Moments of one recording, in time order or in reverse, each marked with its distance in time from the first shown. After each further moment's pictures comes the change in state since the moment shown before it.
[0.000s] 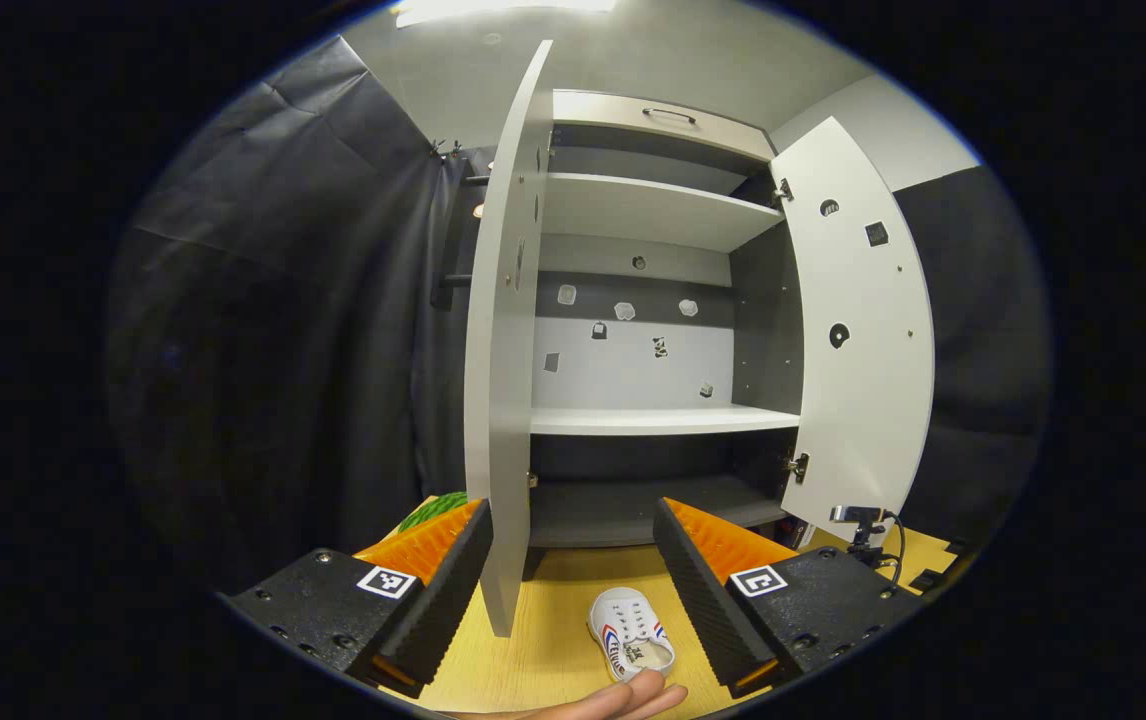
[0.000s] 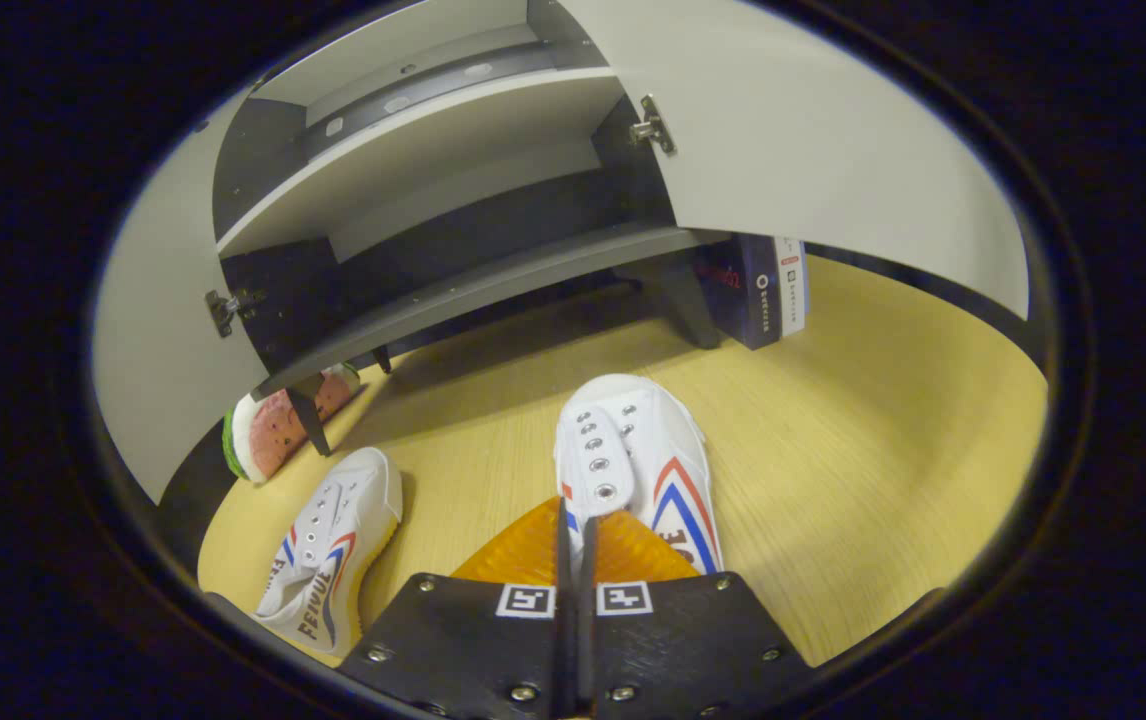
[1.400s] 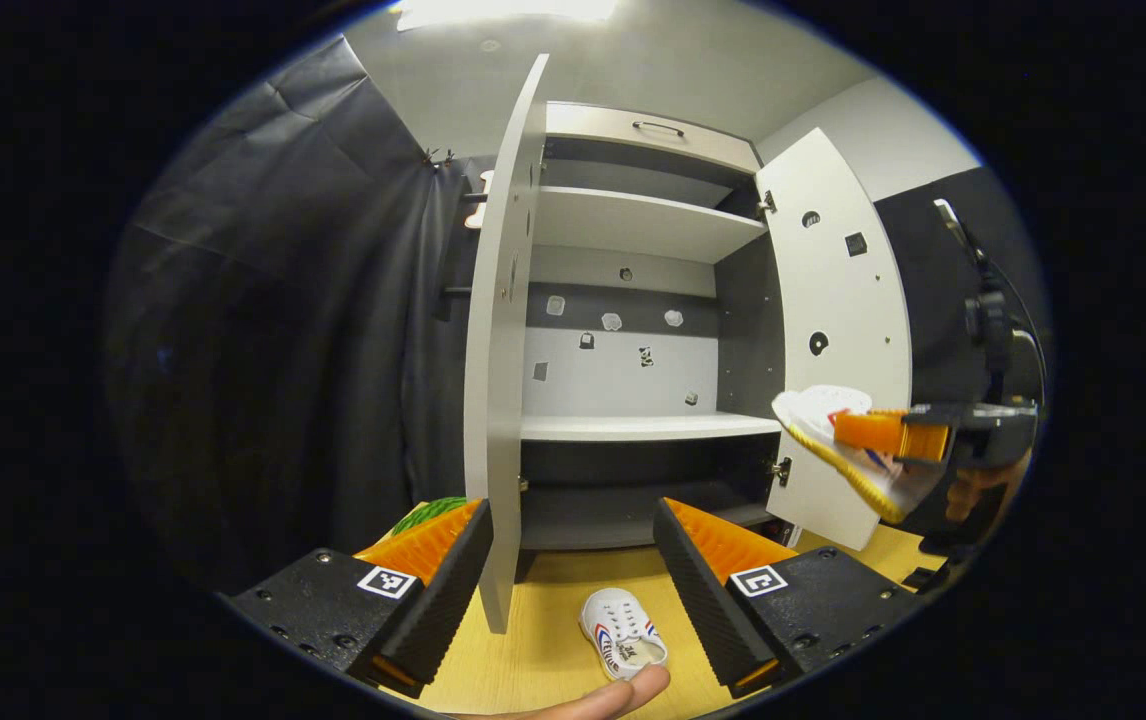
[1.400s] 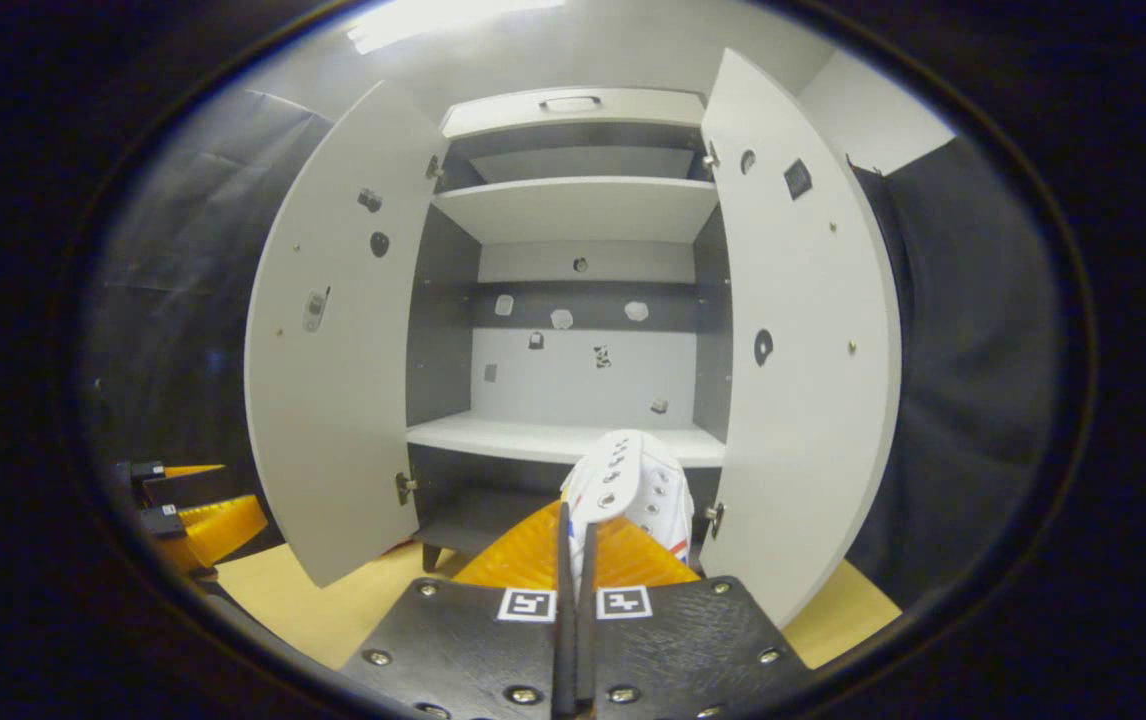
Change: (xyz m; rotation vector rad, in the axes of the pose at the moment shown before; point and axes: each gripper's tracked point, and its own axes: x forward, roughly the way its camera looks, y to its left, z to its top) left arm -0.015 -0.007 0.014 -0.013 -0.053 -0.041; right arm -0.228 0.125 0.285 -0.385 -0.469 0.193
